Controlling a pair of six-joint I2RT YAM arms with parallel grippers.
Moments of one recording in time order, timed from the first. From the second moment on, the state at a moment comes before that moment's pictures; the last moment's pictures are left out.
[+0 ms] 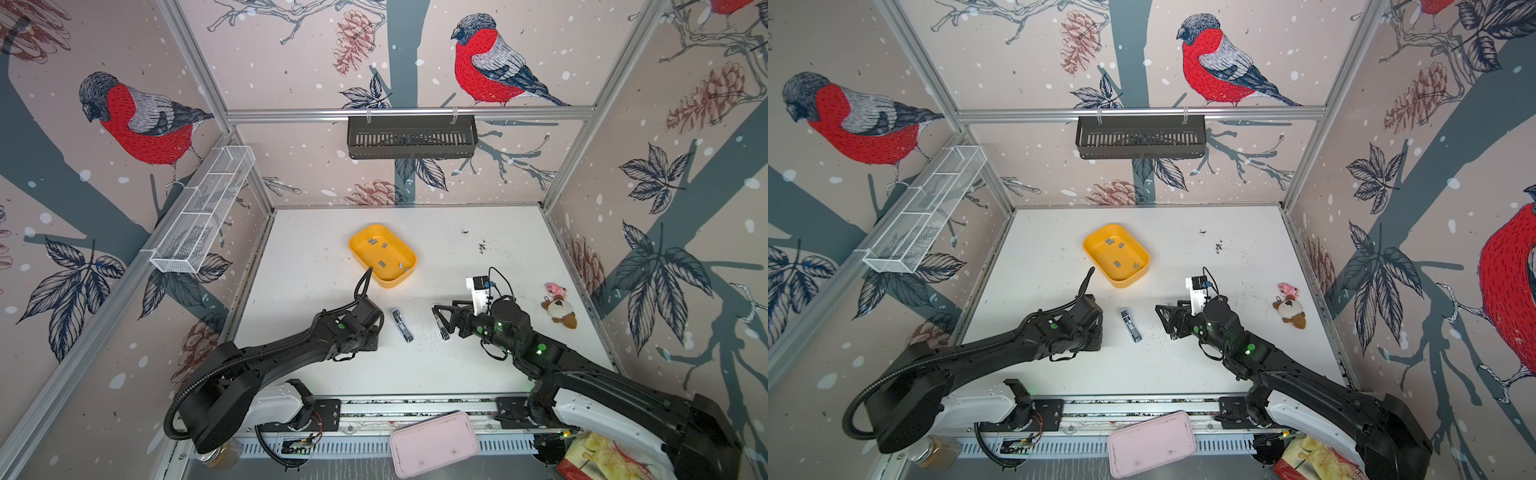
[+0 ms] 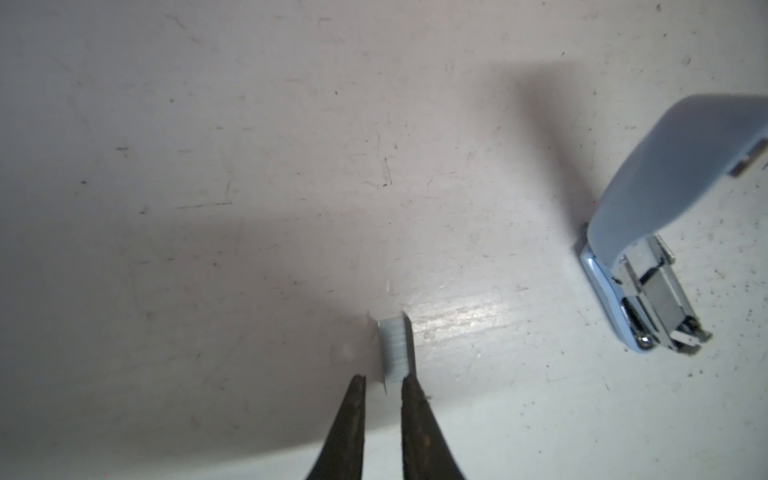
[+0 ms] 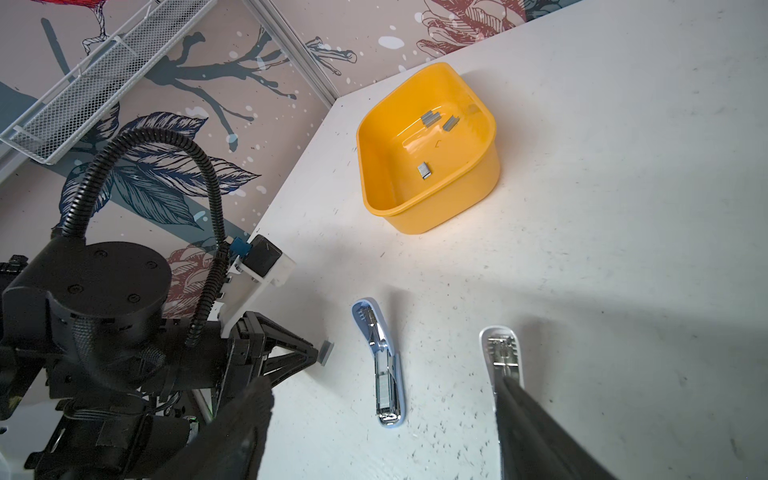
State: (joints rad) left arm -0.78 1.25 0.55 -0.47 -0.08 -0.69; right arm 0.83 0.82 0.36 0.12 -0.04 0.62
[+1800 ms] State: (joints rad) left arm -0.79 1.25 0.52 -0.41 0.00 -0.70; right arm 0.83 0.84 0.36 0.14 -0.04 0.62
